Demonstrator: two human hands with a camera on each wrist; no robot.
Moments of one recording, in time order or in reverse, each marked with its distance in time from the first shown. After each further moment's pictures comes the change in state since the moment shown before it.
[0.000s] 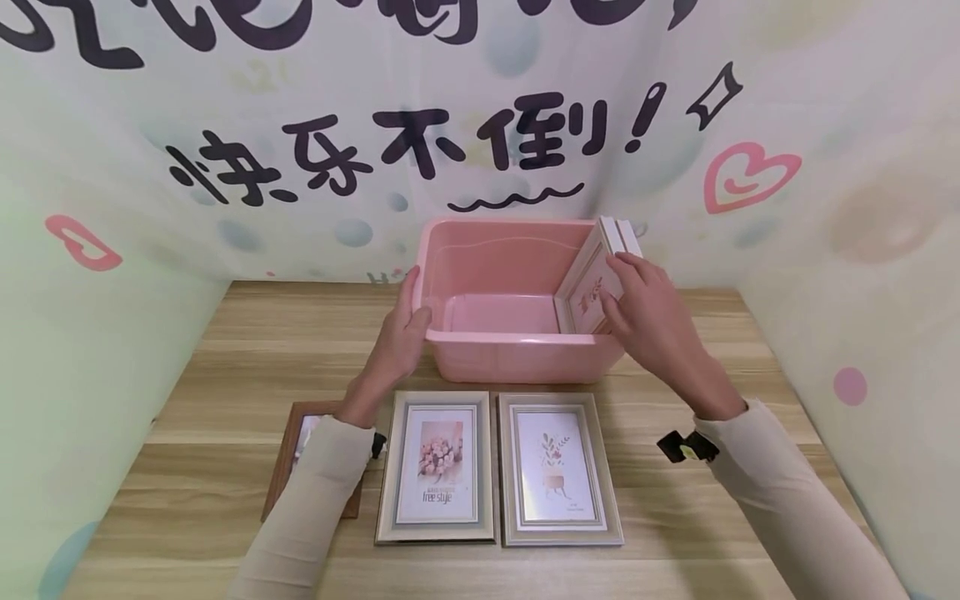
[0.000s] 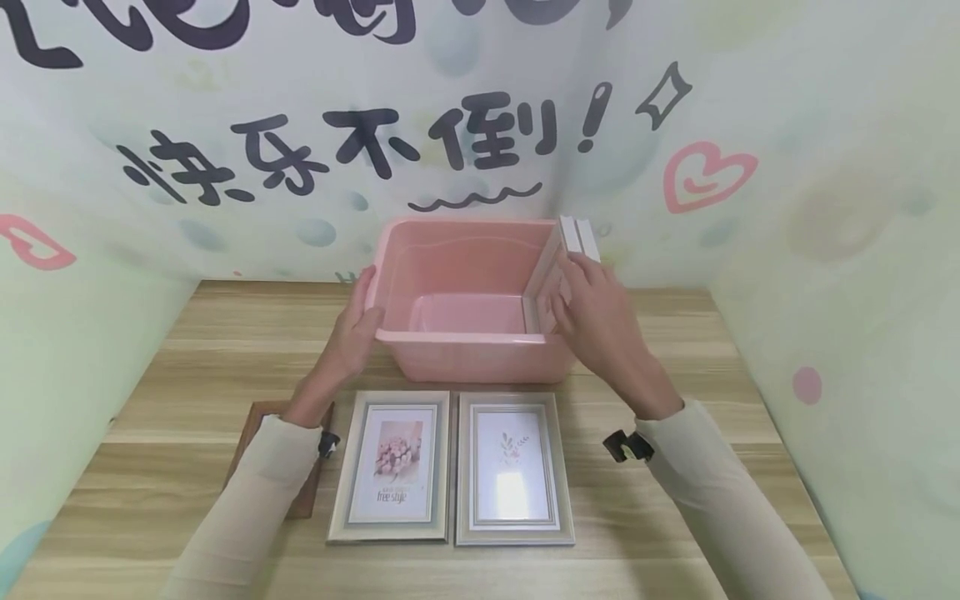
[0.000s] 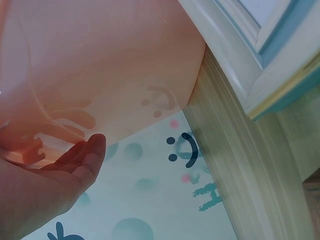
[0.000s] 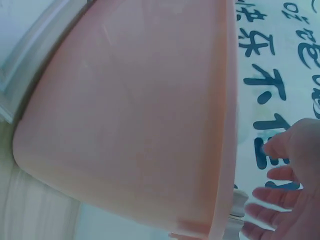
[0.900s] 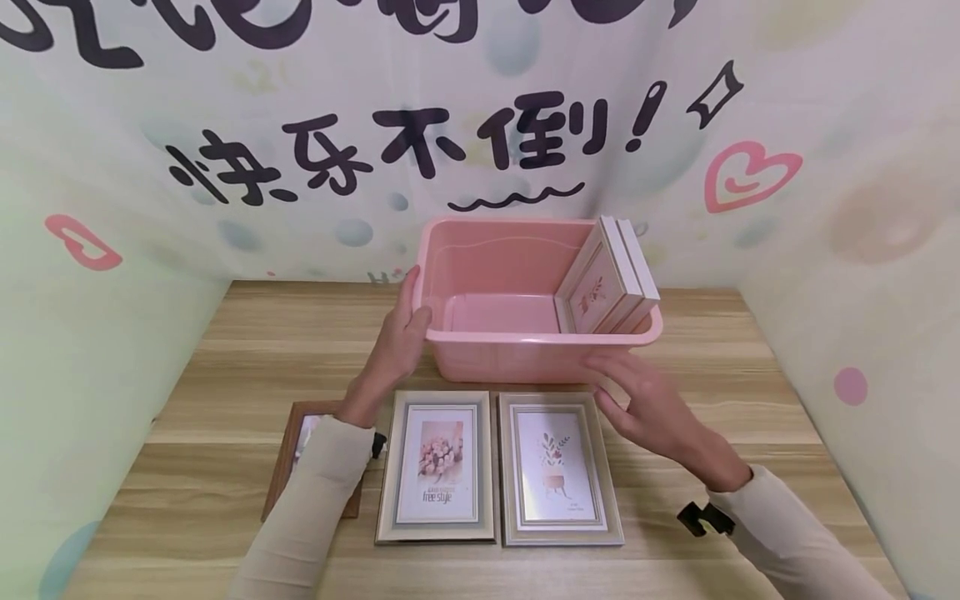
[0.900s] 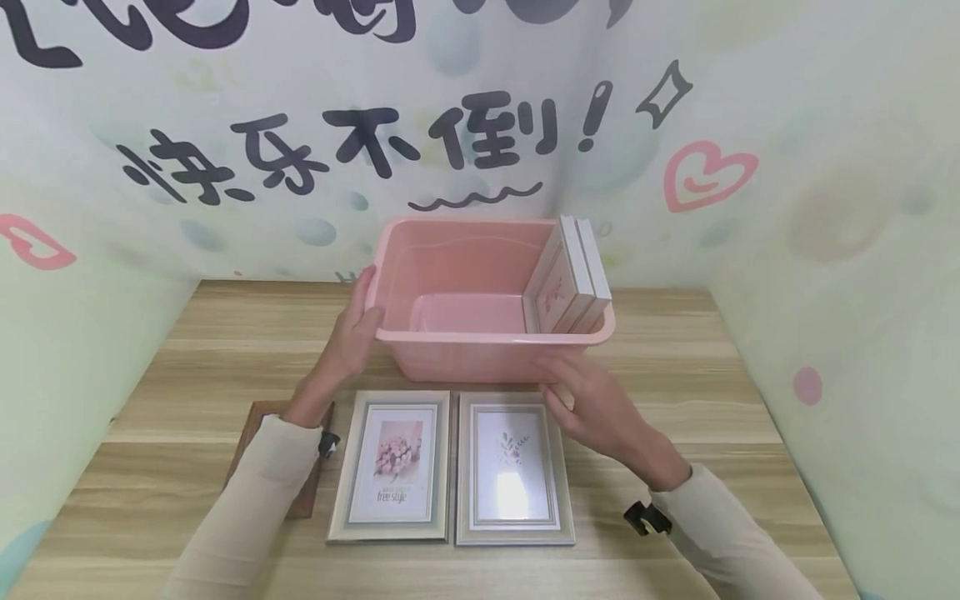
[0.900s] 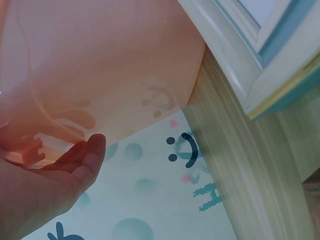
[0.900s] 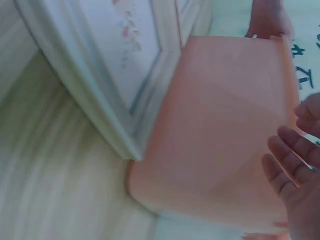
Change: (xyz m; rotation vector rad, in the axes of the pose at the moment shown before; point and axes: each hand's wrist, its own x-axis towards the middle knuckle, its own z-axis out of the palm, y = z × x) left_hand 0.000 -0.002 0.000 -0.018 -0.018 0.016; right_hand -0.084 0.013 0.041 0.205 0.017 -0.392
